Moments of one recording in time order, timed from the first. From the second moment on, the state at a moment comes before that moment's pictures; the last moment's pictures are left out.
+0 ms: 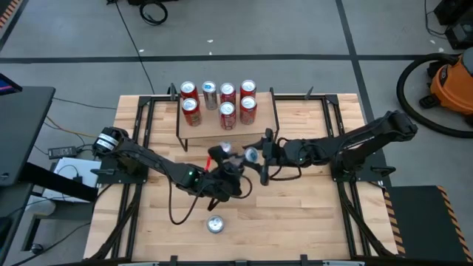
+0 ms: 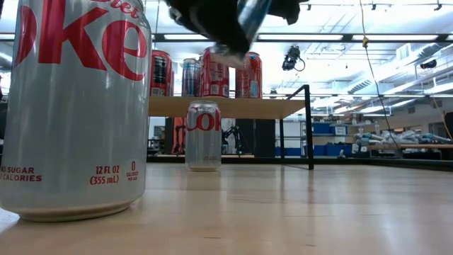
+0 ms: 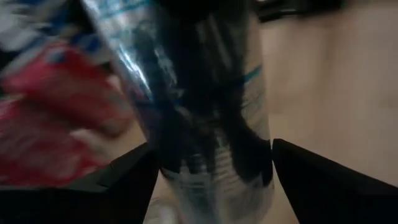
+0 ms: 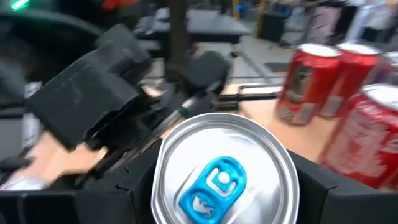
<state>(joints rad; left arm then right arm) -0.38 1.72 1.26 -0.24 -0.95 -0.08 0.22 1.36 0.95 0.19 0.39 0.03</state>
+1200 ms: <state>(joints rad) -0.25 1.80 1.33 -0.16 -0.08 -0.19 0.28 1.32 0.95 -0.05 -0.07 -0.21</state>
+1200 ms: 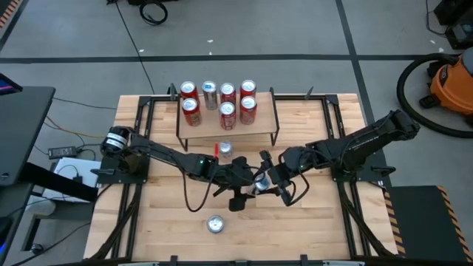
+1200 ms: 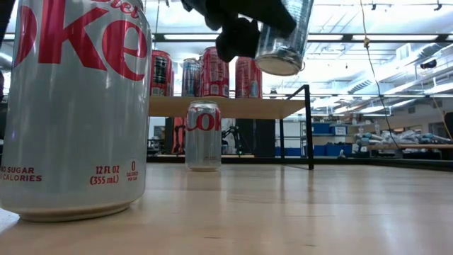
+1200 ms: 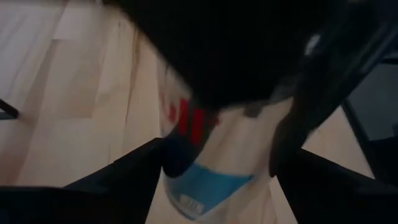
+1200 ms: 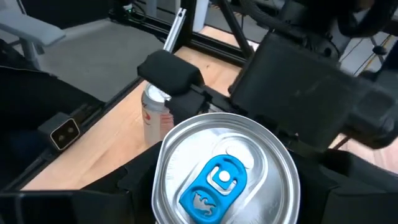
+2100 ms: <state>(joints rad) -0.29 1.70 1.32 -0.44 -0.27 -0.17 0.37 1.25 0.95 -0.10 0.41 0.02</state>
